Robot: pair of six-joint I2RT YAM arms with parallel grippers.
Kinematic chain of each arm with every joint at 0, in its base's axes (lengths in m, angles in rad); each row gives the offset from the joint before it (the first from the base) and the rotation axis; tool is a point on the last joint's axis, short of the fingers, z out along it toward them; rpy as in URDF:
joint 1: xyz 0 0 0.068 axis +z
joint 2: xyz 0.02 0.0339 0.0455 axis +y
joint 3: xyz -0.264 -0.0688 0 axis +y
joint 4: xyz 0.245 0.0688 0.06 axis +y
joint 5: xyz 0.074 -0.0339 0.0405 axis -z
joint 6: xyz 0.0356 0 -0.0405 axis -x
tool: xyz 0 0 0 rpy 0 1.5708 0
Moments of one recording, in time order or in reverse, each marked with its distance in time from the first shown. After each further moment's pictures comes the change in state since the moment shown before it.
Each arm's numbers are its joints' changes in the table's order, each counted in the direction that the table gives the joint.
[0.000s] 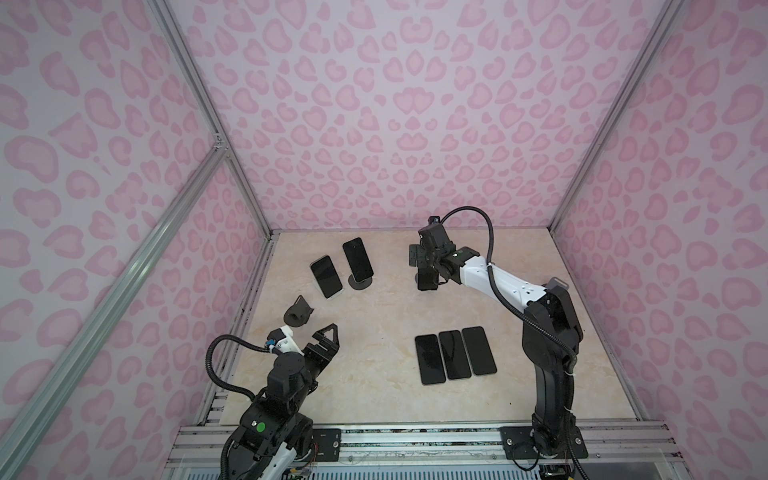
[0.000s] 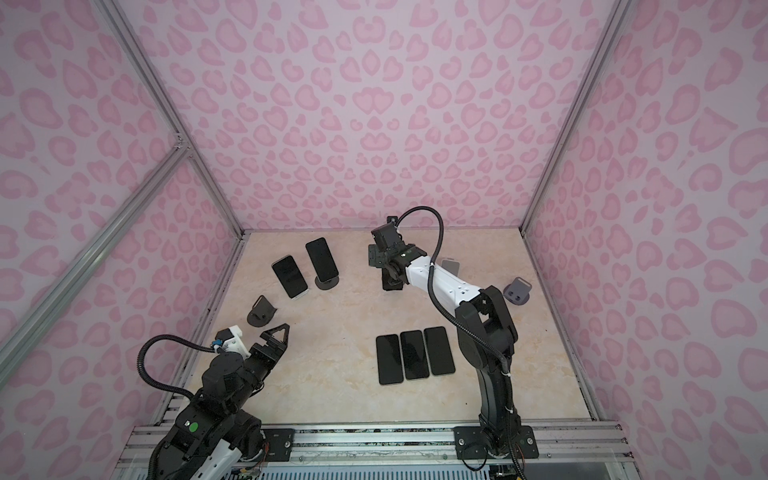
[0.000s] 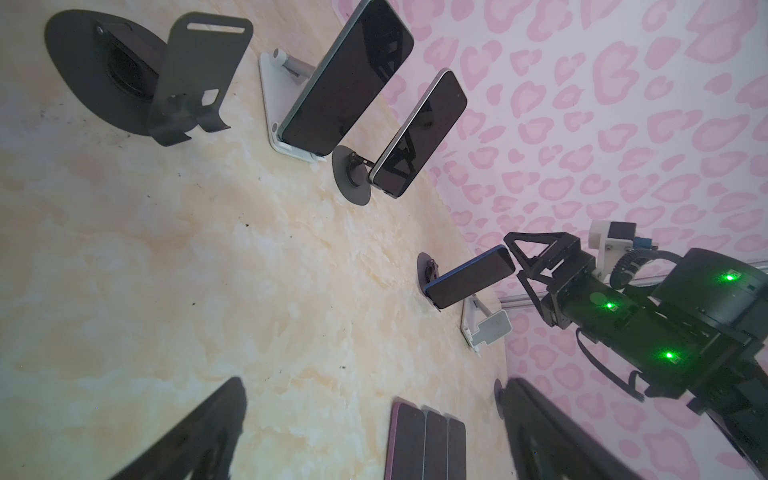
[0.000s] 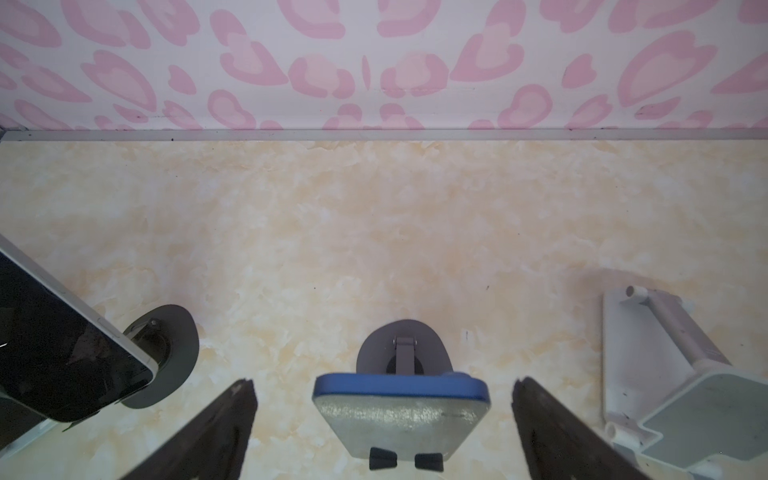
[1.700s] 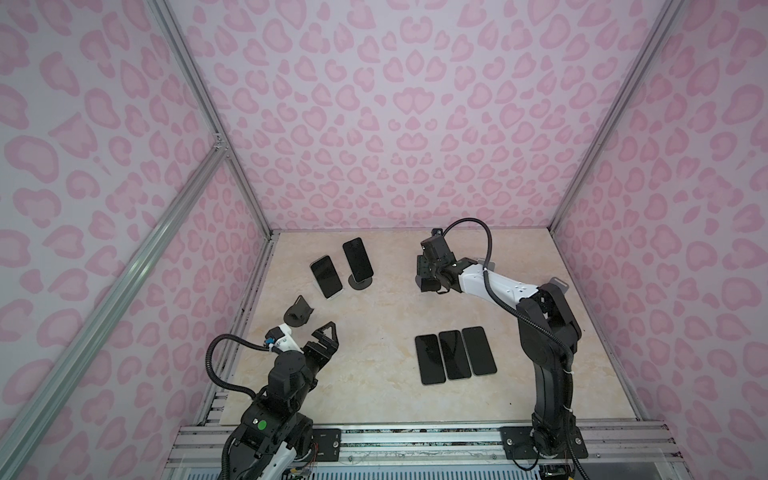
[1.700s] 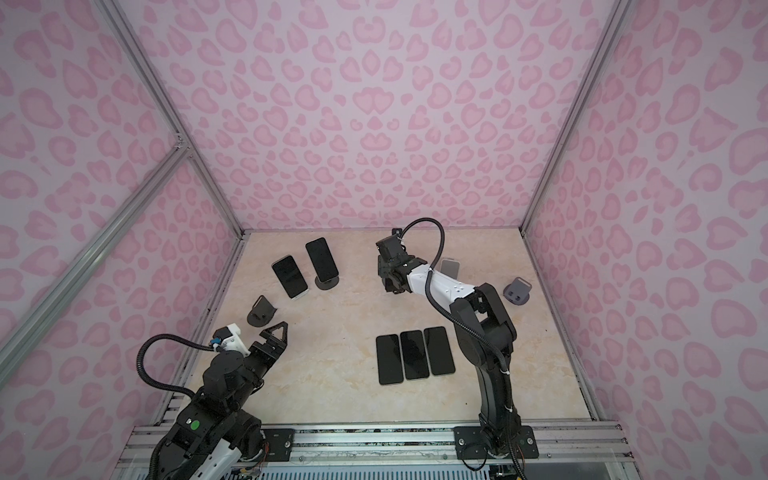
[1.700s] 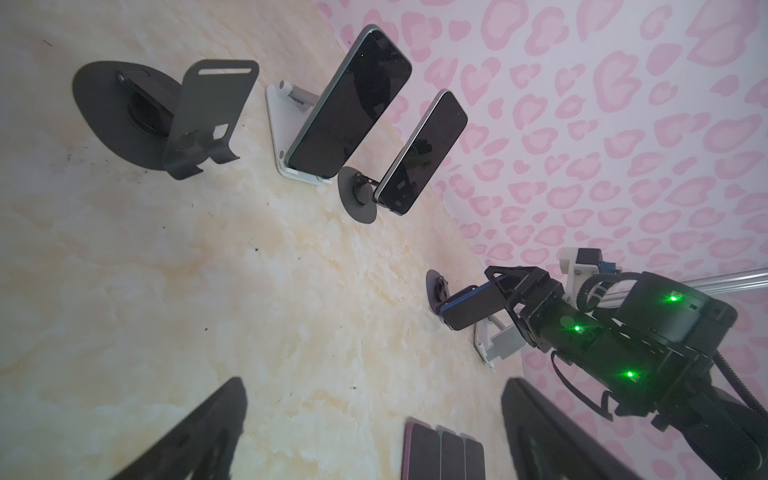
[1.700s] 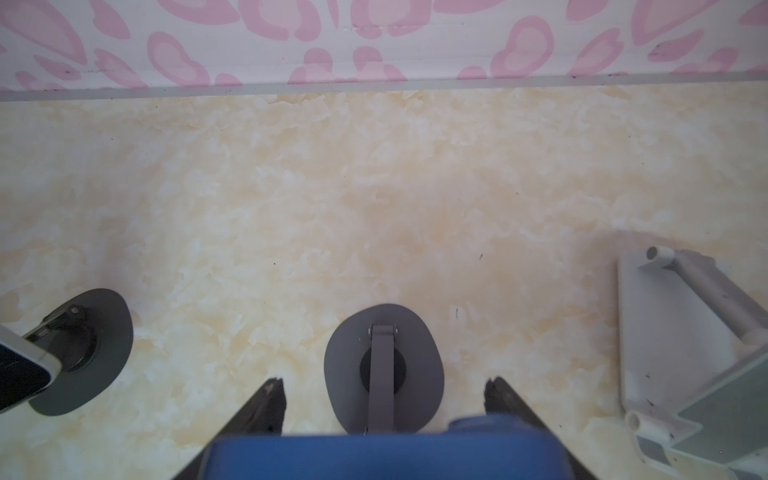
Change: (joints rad) left arm 0.000 0.018 -0.005 -0.028 -0.056 -0.051; right arm -0.015 0.005 0.141 -0.121 -0.014 -0.002
